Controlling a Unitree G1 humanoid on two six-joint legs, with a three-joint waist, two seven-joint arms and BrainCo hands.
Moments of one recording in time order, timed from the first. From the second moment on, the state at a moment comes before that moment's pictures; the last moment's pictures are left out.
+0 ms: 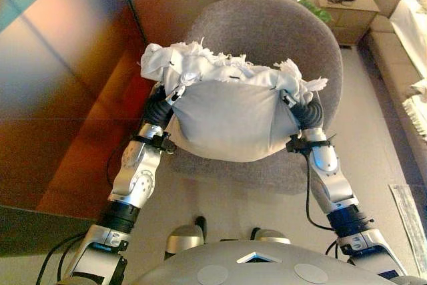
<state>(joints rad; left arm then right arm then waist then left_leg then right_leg) -0.08 0.35 -0.23 0.05 -0.80 -0.26 -0.17 -0.03 -0.36 0.22 0.02 0.32 -0.28 -0.17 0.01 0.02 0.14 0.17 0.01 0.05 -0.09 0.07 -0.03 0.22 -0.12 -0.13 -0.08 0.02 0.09</state>
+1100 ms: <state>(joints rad) -0.10 0.32 -0.29 -0.03 -0.89 -0.30 -0.19 -0.02 -0.50 0.08 -0.23 0.31 -0.36 -0.13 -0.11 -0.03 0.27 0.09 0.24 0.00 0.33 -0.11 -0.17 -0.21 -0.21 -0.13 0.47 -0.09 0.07</state>
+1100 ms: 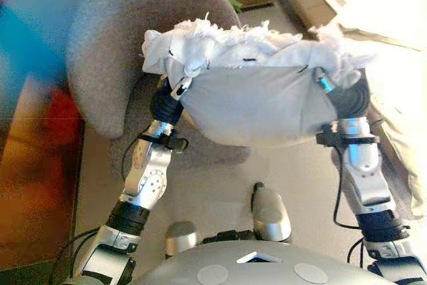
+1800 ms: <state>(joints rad) -0.05 0.32 -0.30 -0.02 -0.92 -0.40 -0.18 -0.04 -0.51 0.18 -0.16 0.33 -0.36 -0.13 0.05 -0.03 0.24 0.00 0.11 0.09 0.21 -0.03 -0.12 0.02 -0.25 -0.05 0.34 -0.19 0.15</state>
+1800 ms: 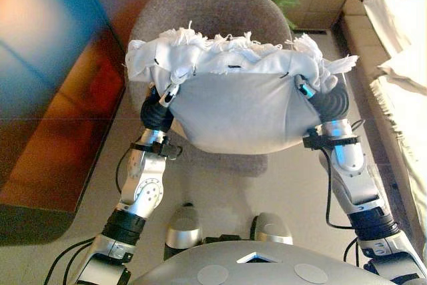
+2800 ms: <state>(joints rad) 0.00 0.31 -0.25 0.20 -0.76 -0.29 -0.09 -0.10 -0.39 0.31 0.14 0.35 -0.23 -0.15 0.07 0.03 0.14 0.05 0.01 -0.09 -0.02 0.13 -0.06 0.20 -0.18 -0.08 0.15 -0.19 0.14</state>
